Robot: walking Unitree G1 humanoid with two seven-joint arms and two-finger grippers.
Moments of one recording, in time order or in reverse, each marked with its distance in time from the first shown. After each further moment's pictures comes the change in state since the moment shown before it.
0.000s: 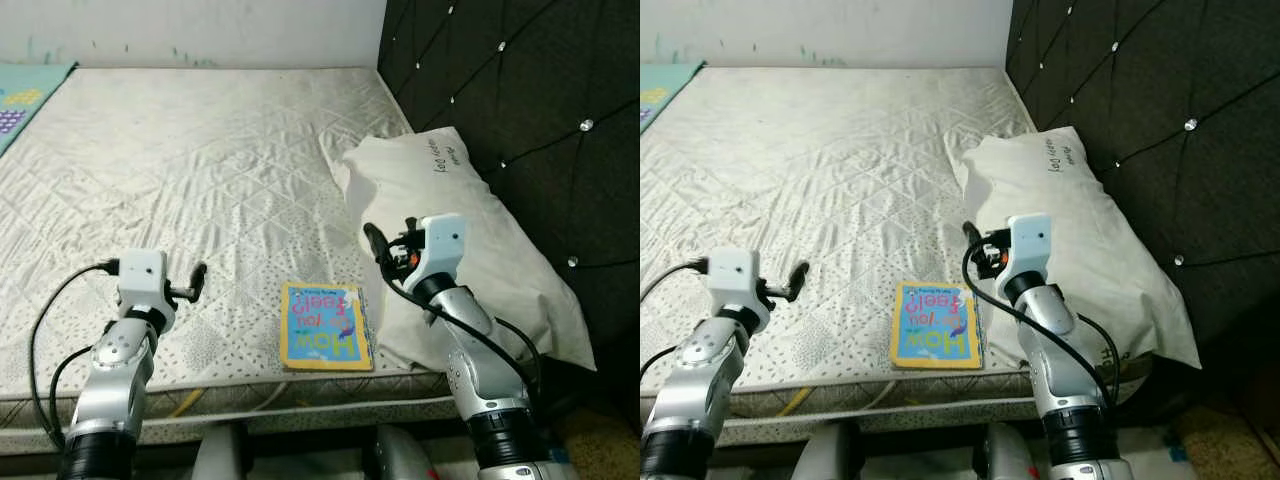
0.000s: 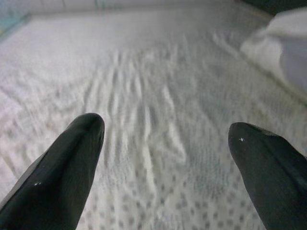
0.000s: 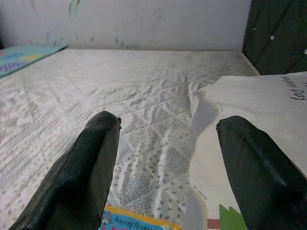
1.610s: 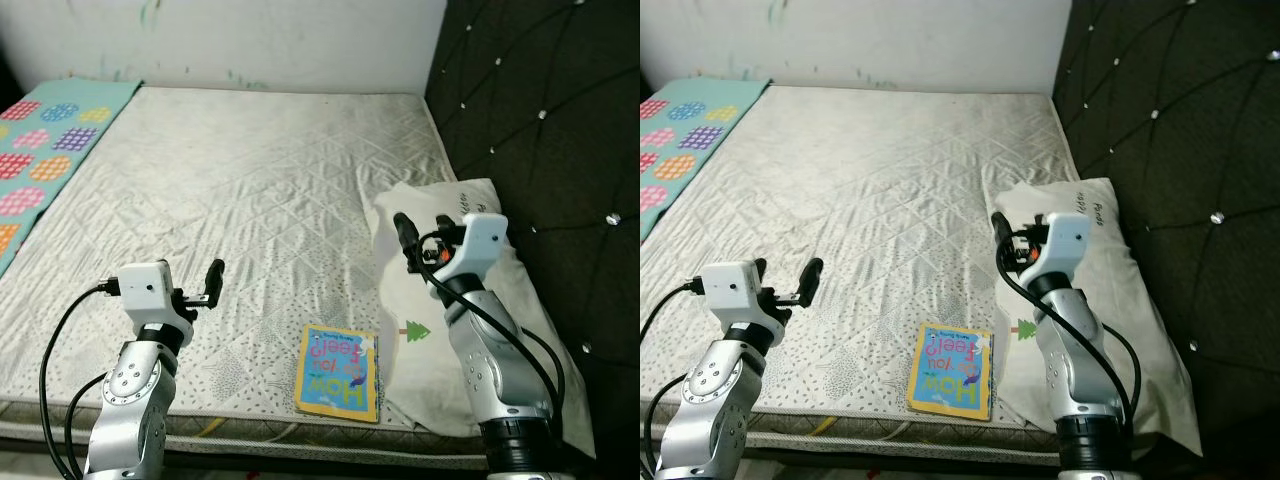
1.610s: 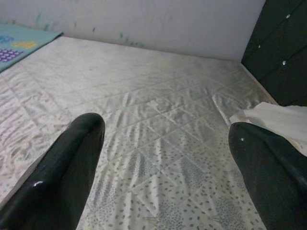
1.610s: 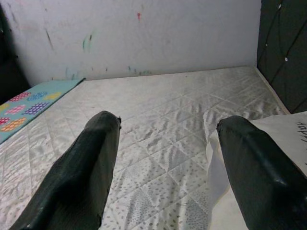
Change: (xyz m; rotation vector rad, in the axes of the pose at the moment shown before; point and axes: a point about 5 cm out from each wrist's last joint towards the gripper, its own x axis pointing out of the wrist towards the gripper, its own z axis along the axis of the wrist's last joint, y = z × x) left arm -0.030 -0.031 0.007 -0.220 -0.078 -0.044; right arm -0.014 -0.019 0.004 0.104 -0.056 -0.086
